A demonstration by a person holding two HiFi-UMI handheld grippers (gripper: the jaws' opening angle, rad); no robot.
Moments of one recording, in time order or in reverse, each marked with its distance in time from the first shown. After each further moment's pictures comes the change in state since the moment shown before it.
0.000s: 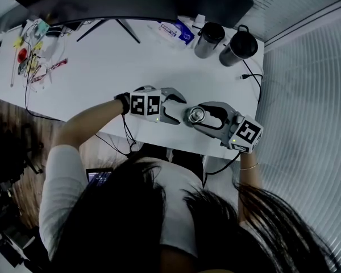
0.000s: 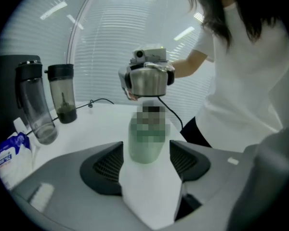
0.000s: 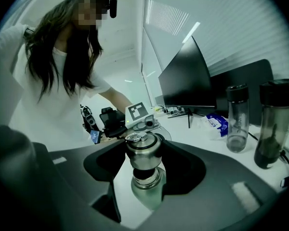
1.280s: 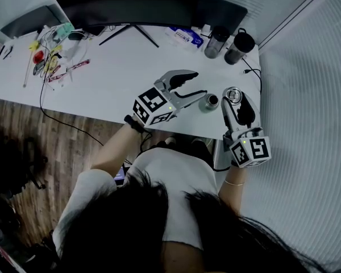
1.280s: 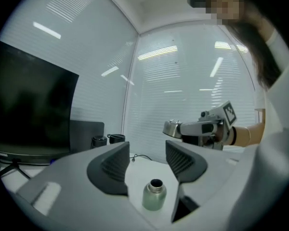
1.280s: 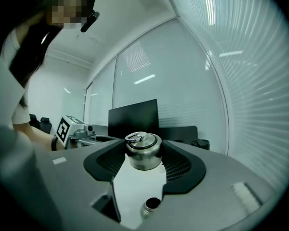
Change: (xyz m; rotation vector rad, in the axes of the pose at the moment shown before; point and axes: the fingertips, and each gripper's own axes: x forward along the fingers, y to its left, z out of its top) left arm -0.165 -0.035 0.130 -0.153 -0.595 0.650; right arm -0.055 0.072 0.108 -0.043 -0.381 -0.915
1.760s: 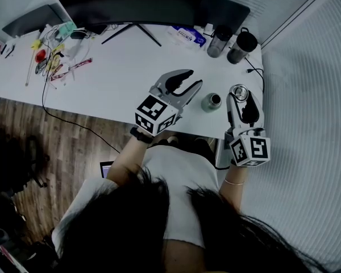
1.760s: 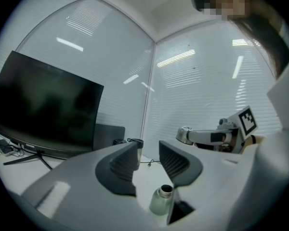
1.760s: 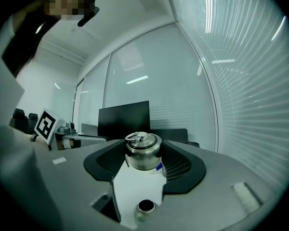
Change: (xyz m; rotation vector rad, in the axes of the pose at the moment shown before) left arm -0.025 0.020 0.014 -0.079 -0.076 0.276; right arm 0.001 -0.012 0.005 -0.019 -0.014 -0.129
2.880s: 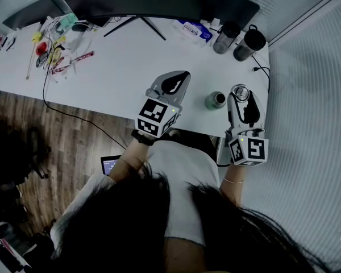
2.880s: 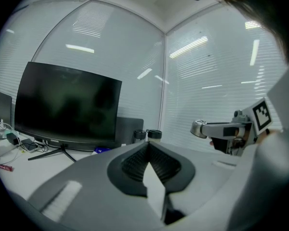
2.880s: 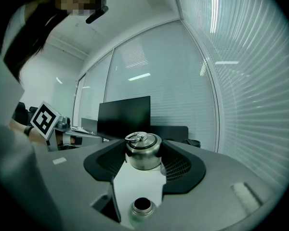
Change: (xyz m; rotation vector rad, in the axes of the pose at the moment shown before) left arm -0.019 0.039 -0.032 0.009 0.085 0.215; right arm 0.013 0.002 -0.022 -0.052 0.022 0.003
